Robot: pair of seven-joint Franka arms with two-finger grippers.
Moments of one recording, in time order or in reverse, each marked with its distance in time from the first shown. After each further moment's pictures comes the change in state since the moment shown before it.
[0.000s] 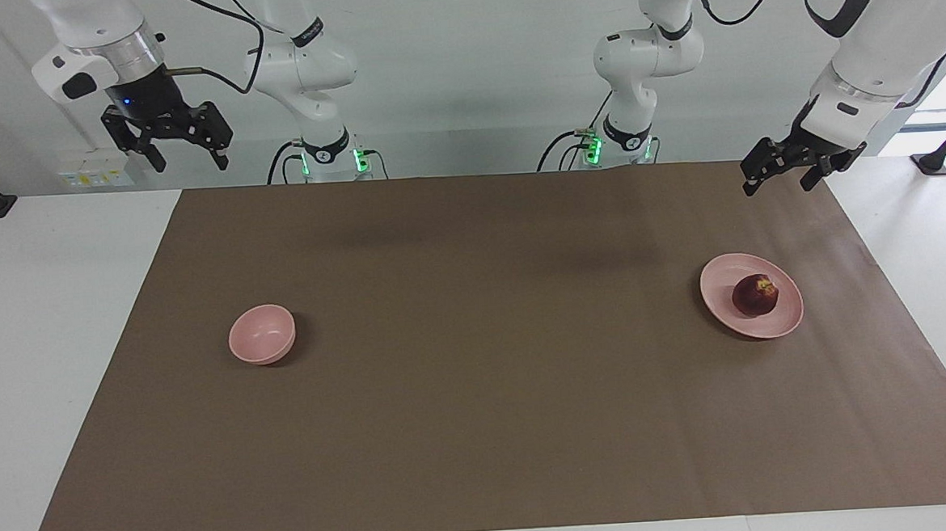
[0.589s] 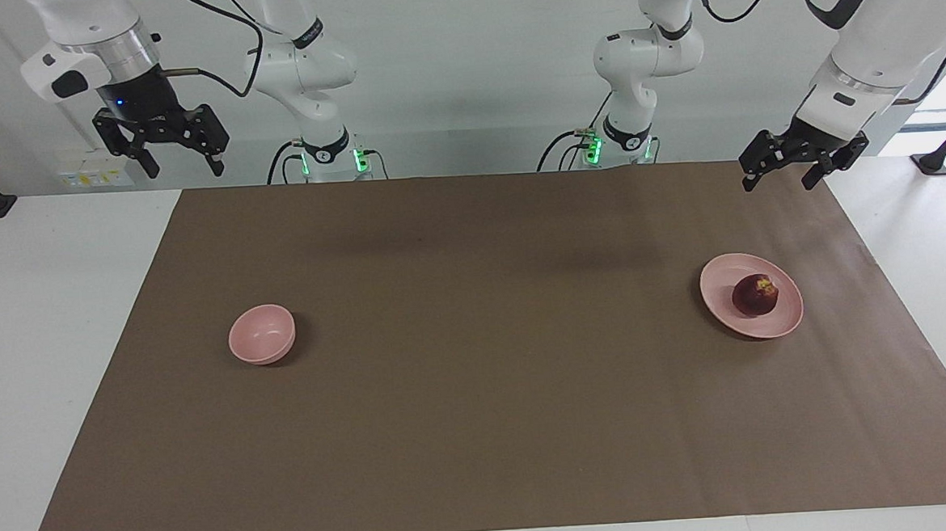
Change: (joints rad) left arm 0.001 -0.004 -0.002 -0.025 0.000 0.013 0.045; right arm 0.000 0.041 0.000 0.056 0.000 0.000 0.000
